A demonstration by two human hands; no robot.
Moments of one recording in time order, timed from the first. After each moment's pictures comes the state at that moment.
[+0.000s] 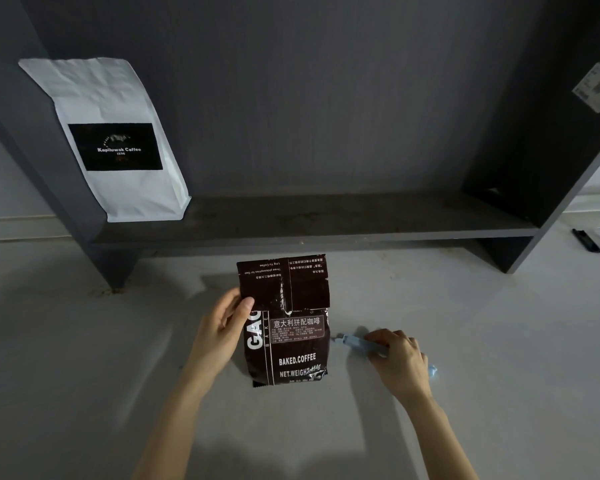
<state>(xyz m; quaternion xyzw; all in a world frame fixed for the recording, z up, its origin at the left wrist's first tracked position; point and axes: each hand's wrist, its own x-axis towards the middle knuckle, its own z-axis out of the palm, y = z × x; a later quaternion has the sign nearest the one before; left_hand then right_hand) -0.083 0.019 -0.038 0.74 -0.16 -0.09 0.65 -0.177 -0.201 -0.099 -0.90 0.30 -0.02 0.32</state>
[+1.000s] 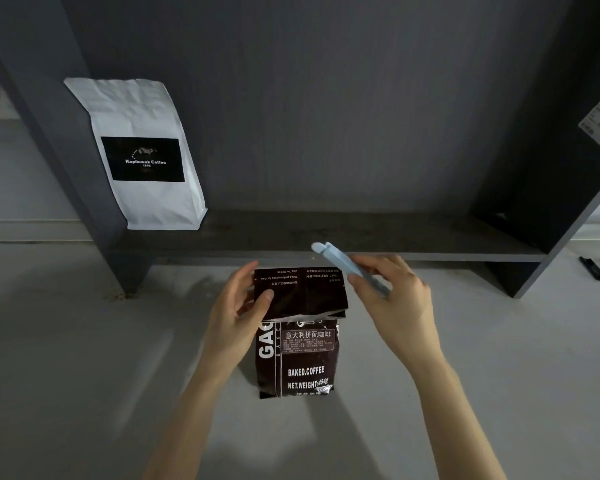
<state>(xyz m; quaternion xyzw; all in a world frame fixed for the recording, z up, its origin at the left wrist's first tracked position) -0.073 0.012 -0.018 0.73 -0.17 0.01 0.66 -0.152 -0.164 0.033 -0.87 0.10 -0.29 0.39</state>
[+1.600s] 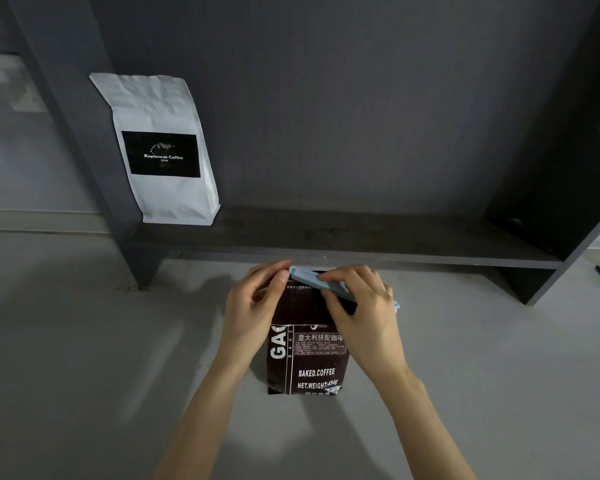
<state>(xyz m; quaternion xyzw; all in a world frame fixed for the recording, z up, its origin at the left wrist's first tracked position) -0.080 0.004 -0.002 0.72 -0.17 0.05 0.67 -0.138 -0.130 0.004 -0.88 0.03 -0.31 0.35</state>
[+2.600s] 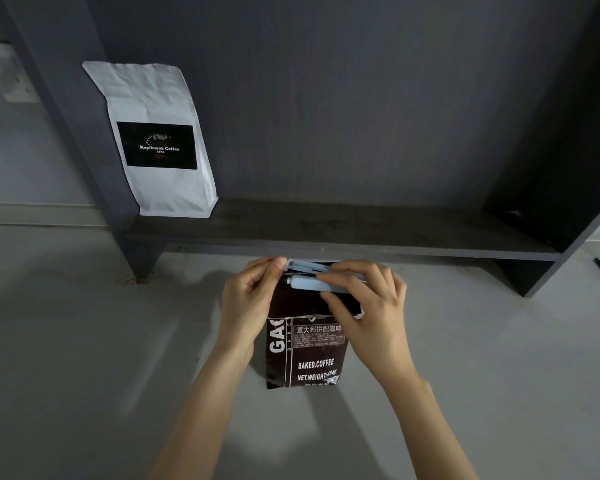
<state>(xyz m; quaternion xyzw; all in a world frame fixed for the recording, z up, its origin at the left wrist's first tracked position) -0.085 -0.003 0.005 0.70 -0.06 0.02 0.71 -0.143 -0.142 -0.010 -0.89 -0.01 -0.37 0.27</state>
